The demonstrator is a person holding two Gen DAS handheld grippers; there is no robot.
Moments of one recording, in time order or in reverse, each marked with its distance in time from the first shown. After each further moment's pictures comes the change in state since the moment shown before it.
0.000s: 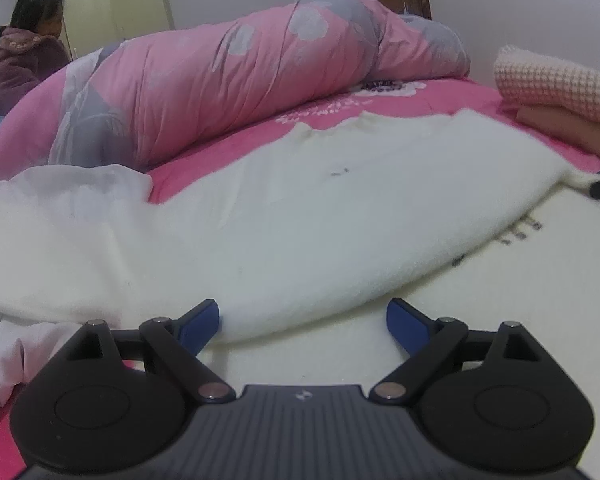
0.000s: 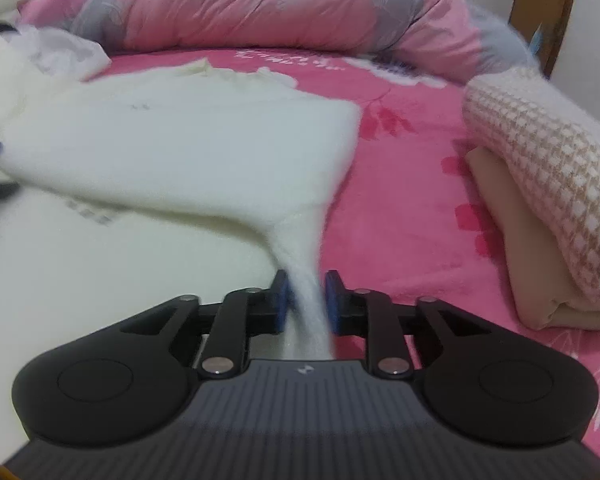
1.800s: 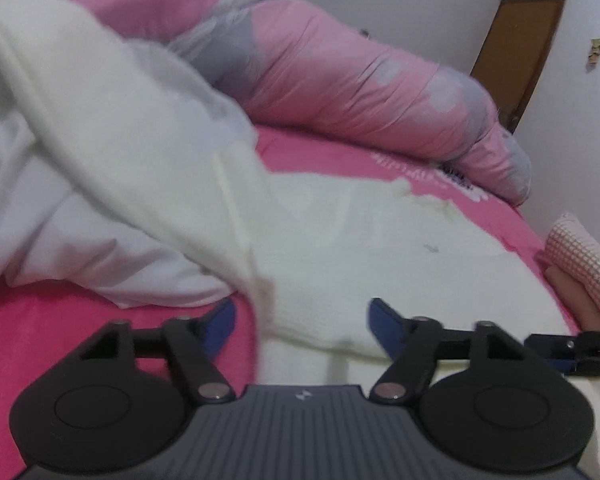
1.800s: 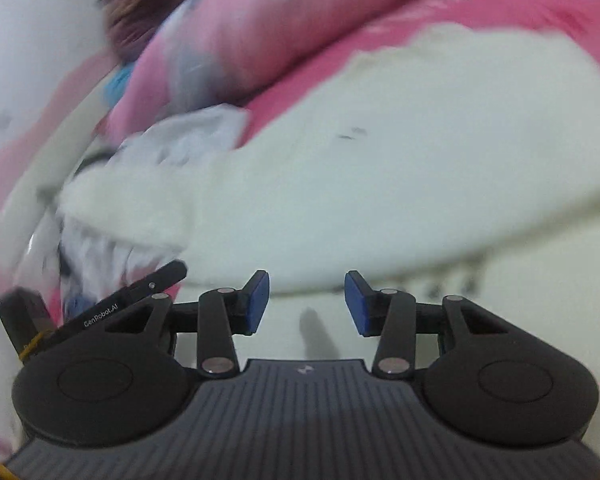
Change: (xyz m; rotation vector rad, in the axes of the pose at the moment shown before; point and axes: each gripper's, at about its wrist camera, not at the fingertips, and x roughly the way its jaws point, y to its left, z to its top) left arm 0.007 0.127 -0.026 -0.571 0.020 -0.112; right arm 0.039 0.105 0.039 0.575 0.076 0.484
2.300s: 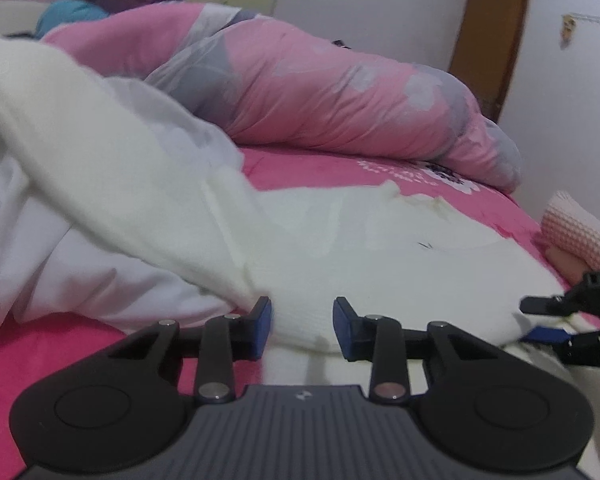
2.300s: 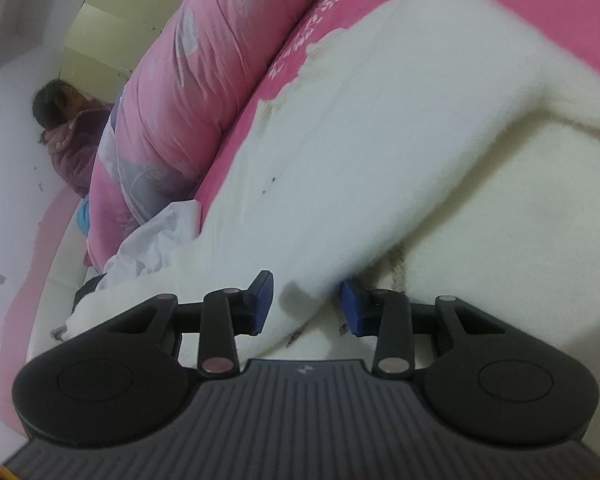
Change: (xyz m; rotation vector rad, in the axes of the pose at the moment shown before) left arm -0.024 -0.018 -0.011 0.156 -0.090 0.016; right arm 0.001 -0.051 -0.004 0.331 -0.150 0.020
